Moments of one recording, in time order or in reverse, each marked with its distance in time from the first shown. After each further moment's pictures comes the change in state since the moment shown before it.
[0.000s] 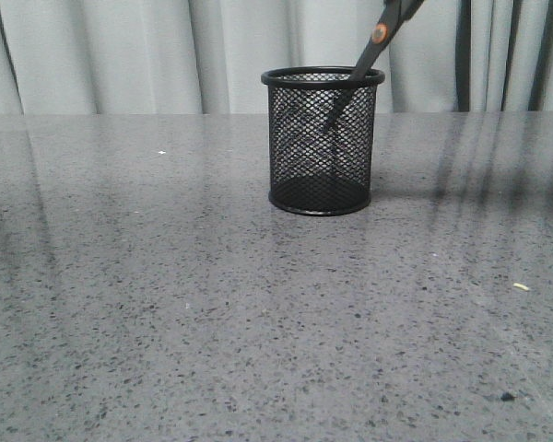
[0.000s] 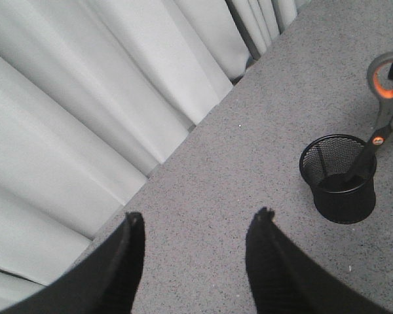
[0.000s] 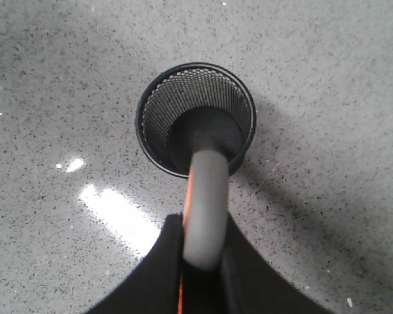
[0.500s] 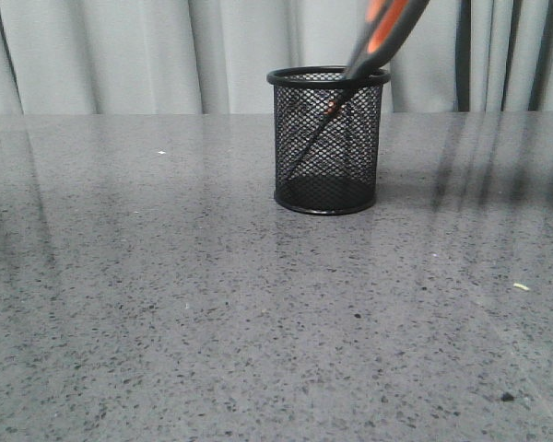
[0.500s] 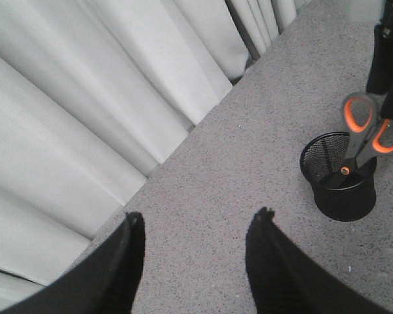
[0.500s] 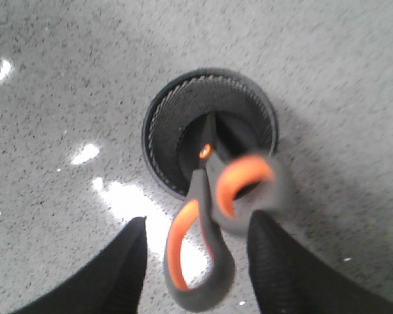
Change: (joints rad) left arm 0.000 0.000 0.000 0.000 0.000 -0.002; right arm 0.000 0.068 -0.046 0.026 -0.008 -0.040
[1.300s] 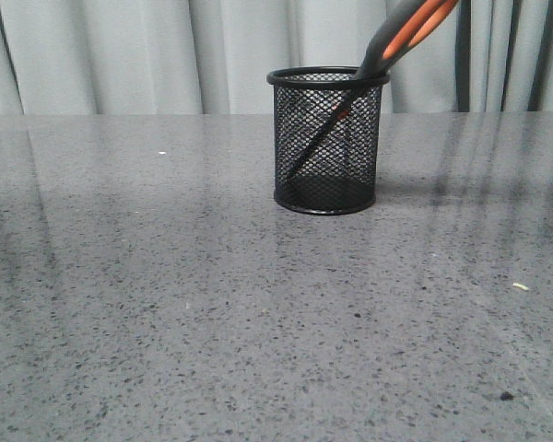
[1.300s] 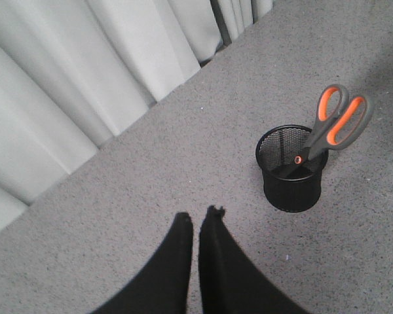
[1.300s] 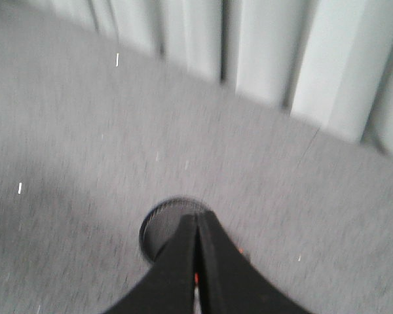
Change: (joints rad) left arm 0.000 -0.039 0.108 -0.042 0.008 -0.155; right arm 0.000 -0.463 0.213 -0.084 -0.373 0.134
